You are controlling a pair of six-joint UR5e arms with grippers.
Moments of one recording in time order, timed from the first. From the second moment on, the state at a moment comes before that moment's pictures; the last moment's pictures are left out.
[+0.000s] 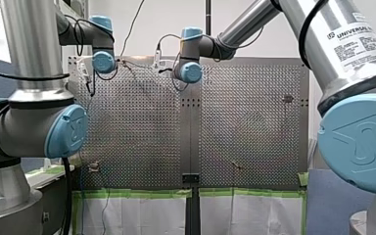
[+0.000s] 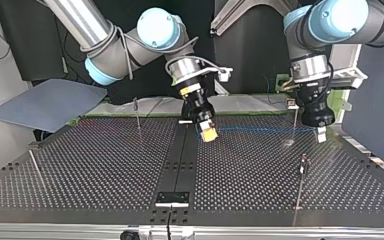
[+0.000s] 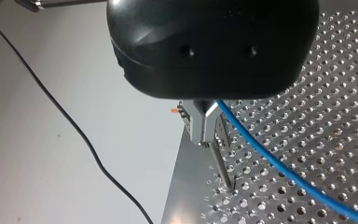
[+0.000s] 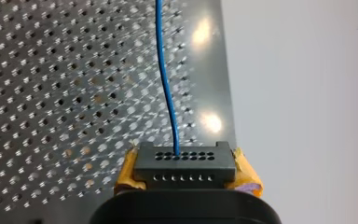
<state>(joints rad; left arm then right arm) -0.02 -1.37 -2.00 -2.66 -1.81 -1.77 2.45 -1.13 1.35 -0.49 1.65 1.61</state>
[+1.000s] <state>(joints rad) 0.08 -1.46 -1.91 -2.60 -1.67 -1.80 2.46 -1.10 1.25 -0.44 1.67 1.62</state>
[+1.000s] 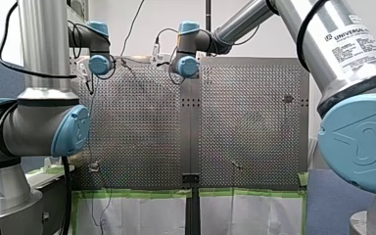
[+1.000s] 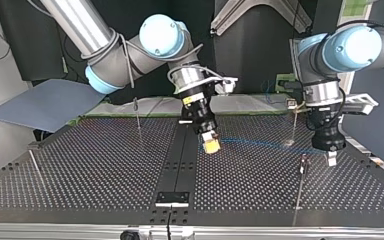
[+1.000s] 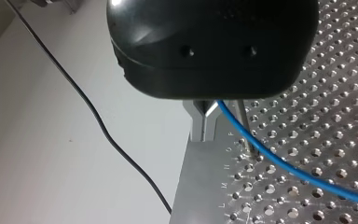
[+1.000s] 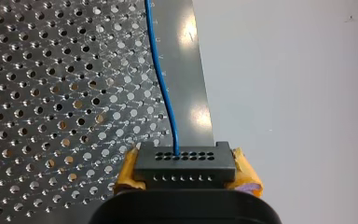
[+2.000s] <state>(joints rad) 0.15 -1.54 -1.87 -2.49 -1.53 -1.87 2.43 -1.09 1.24 -0.43 1.68 1.62</state>
